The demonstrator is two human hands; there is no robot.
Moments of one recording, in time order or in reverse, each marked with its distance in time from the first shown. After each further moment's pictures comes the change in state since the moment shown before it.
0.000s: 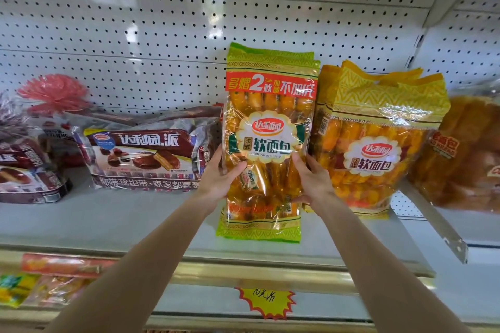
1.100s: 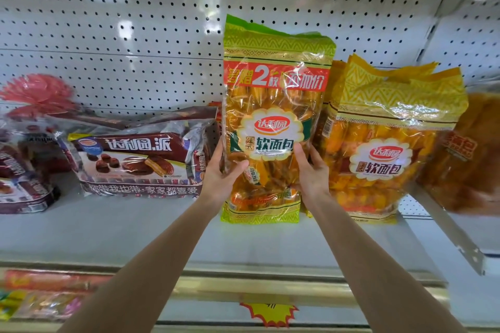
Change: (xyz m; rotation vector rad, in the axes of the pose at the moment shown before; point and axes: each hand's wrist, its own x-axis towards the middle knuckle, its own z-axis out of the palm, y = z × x) left_hand 0.033 -0.018 0.013 -0.145 -0.033 0.220; right_hand 0.041 0.006 0.021 0.337 0.054 -0.146
